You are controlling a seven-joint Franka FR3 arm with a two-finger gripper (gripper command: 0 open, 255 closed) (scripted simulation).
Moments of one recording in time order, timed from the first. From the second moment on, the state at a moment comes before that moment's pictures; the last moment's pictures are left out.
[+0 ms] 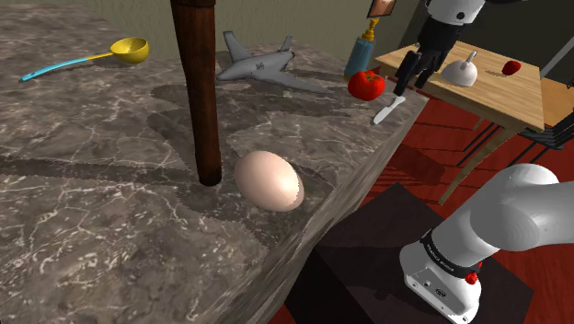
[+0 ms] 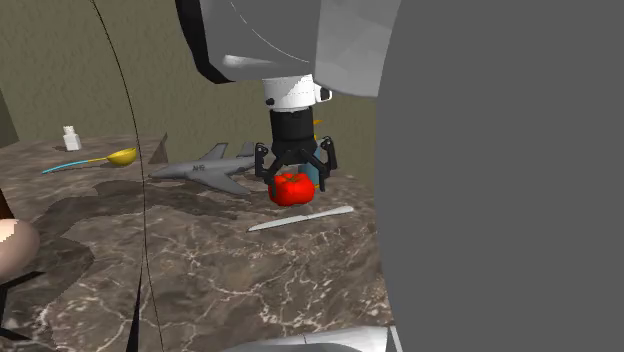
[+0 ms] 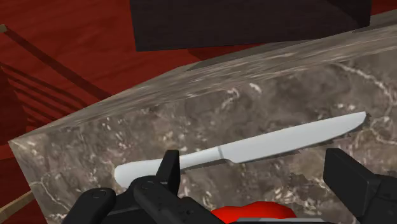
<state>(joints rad) 0.01 -0.76 -0.03 -2.40 -0.09 1.65 0.03</state>
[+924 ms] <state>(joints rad) -0.02 -0.43 -0.10 -2.06 -0.03 1.82 0.09</state>
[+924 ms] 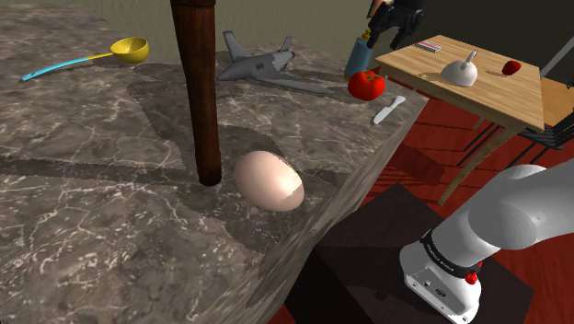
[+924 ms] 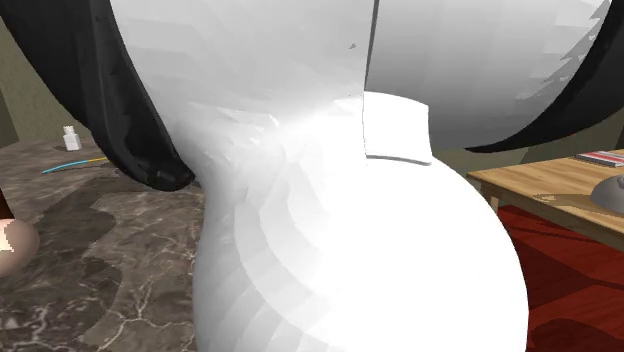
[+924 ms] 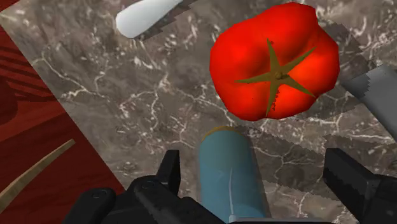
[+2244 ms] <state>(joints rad) -0.03 -0.31 -0.12 -2.02 0.00 1.95 0.10</state>
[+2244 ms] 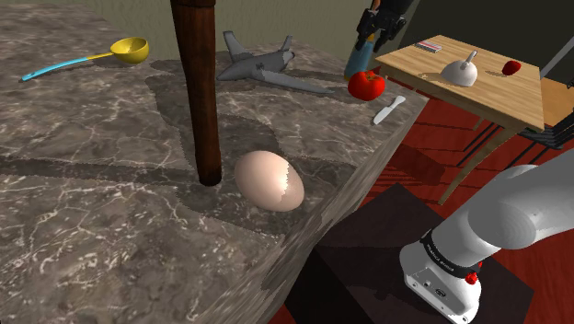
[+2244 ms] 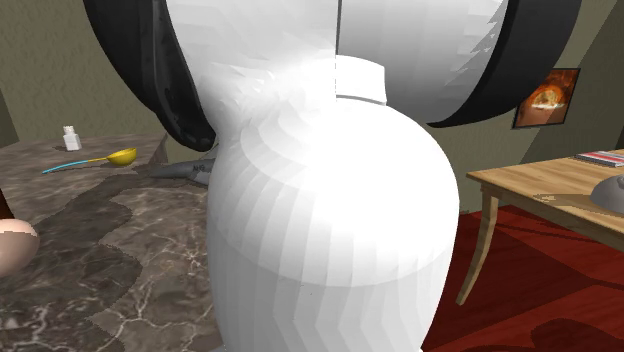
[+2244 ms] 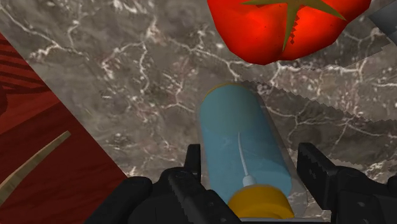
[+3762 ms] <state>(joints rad) -0.03 -0.27 -0.12 -1.79 0.00 1.76 0.10</state>
